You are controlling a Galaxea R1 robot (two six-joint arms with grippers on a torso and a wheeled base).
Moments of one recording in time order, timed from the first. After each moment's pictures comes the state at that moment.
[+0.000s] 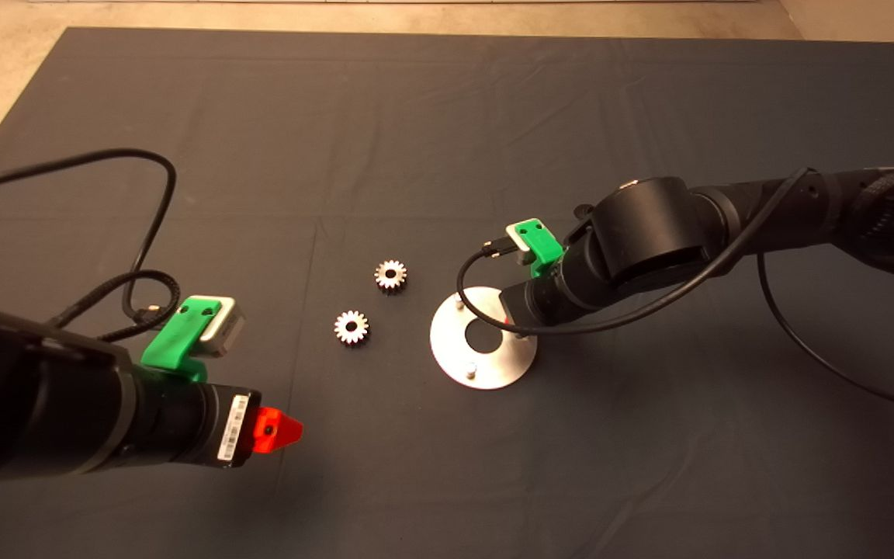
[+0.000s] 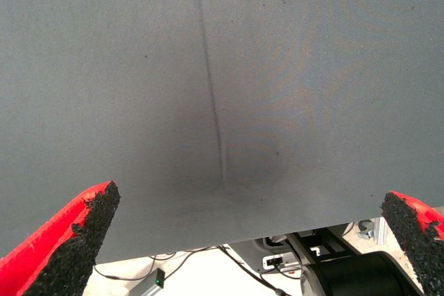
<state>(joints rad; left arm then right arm) -0.44 2.11 -0.33 0.44 1.50 -1.67 0.29 2.69 -0.94 -0.56 -1.53 1.41</state>
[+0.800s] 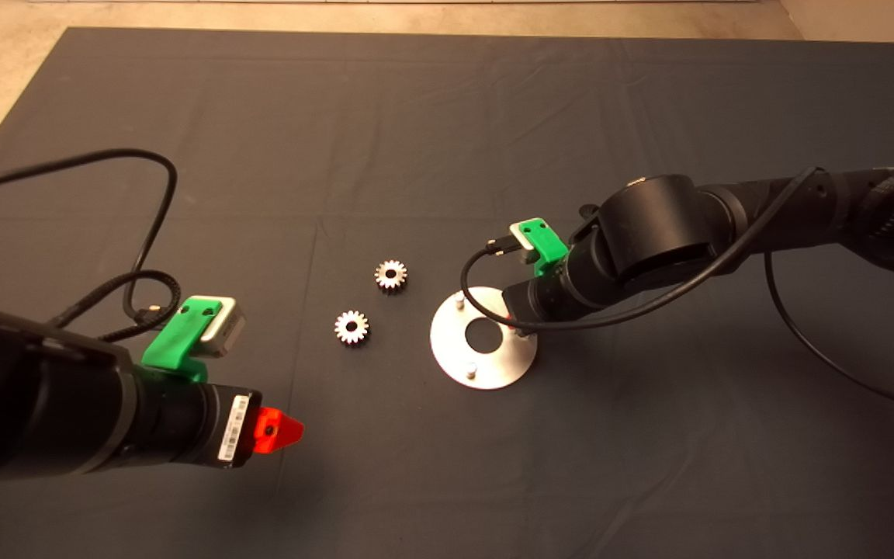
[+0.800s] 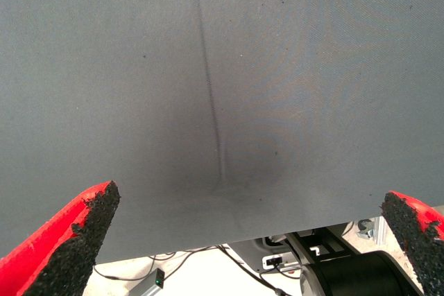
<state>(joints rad) -0.44 2.11 -0.33 0.44 1.50 -1.67 0.29 2.67 -0.94 -0.55 -1.51 1.41</state>
